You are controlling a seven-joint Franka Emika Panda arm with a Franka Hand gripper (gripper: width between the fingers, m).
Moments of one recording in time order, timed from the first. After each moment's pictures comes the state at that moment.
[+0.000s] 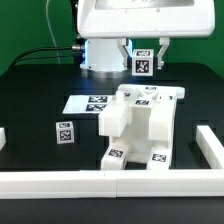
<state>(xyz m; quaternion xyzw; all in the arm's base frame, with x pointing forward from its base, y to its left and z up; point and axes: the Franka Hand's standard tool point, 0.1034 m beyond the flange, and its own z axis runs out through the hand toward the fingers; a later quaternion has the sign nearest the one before) 0.562 0.031 0.145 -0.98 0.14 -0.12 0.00</state>
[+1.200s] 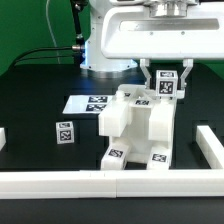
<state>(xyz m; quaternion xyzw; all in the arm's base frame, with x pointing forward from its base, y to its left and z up) 0.576 0.064 0.117 -0.98 0.13 -0.16 -0.01</state>
